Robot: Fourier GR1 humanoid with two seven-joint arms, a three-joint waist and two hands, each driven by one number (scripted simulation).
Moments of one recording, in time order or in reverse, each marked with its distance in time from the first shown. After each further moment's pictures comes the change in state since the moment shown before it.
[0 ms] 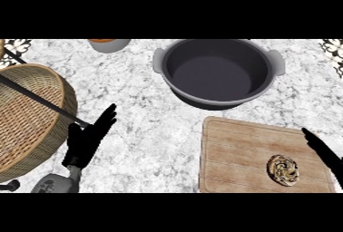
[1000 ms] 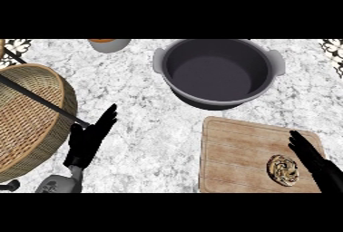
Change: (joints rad) left arm 0.016 -0.068 0.073 -0.004 -0.088 -0.051 0.014; right arm -0.049 0.207 -0.113 0.262 -0.158 0.207 -0.254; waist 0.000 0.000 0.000
